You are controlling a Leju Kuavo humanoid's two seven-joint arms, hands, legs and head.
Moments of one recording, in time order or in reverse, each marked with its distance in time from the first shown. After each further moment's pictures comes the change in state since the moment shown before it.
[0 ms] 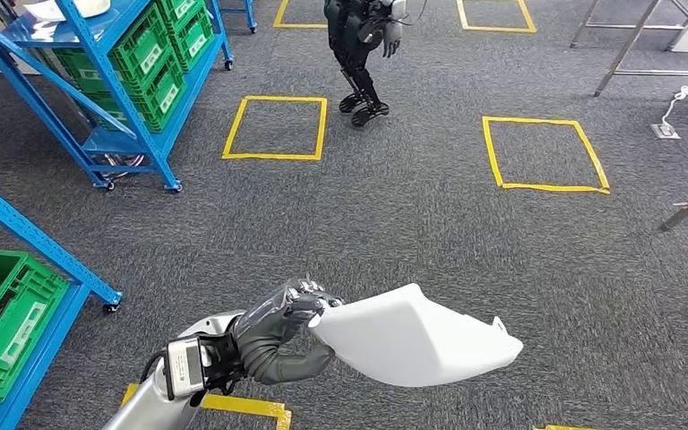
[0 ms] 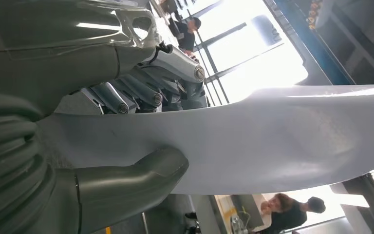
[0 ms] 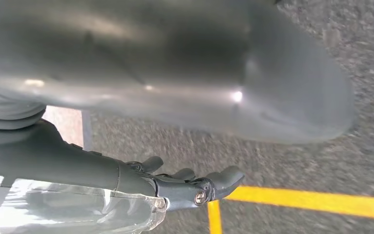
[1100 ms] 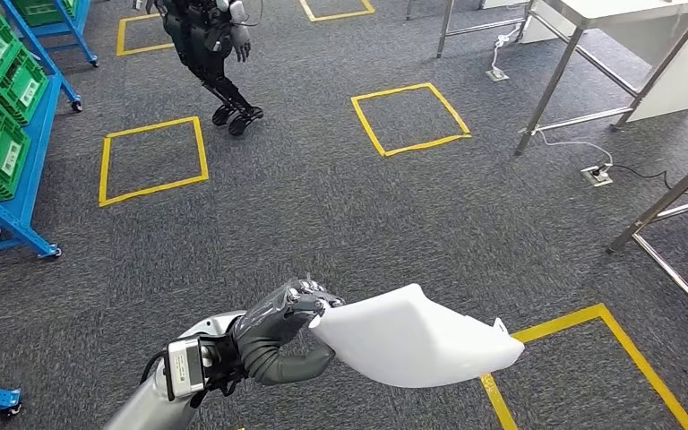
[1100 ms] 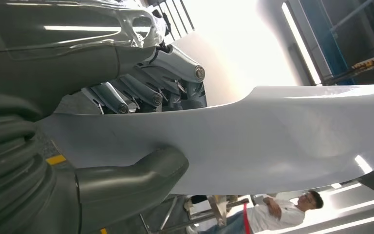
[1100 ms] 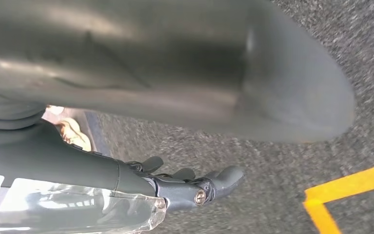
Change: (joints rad) left arm -0.006 0.002 -0.010 0.001 0.010 0.010 -0.001; right arm 0.008 -0.019 -0.027 -0.014 -0.001 -0.005 -0.007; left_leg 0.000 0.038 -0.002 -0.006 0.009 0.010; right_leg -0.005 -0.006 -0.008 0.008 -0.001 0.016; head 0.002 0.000
